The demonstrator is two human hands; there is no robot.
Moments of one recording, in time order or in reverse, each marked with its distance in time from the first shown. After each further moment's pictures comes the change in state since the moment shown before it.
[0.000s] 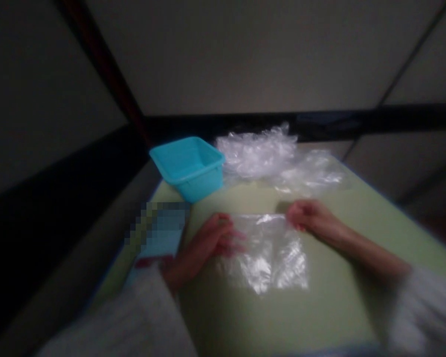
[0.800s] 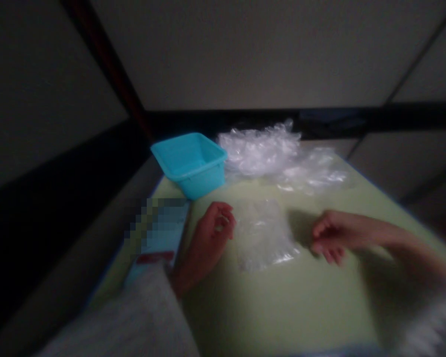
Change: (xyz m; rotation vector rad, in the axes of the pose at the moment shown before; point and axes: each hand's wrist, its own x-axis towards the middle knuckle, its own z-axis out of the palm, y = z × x) left_hand 0.000 -0.005 0.003 0.348 0.216 0.516; right_hand -0.026 -0.027 -0.033 -0.353 -0.639 0.238
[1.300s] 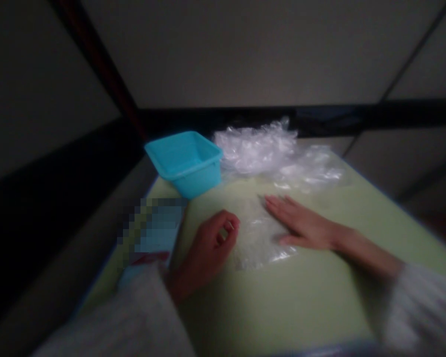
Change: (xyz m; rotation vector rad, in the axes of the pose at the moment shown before) left_hand -0.008 0.009 0.005 0.217 -0.092 0.049; right_hand 0.053 0.033 0.011 -0.943 0.410 -0.506
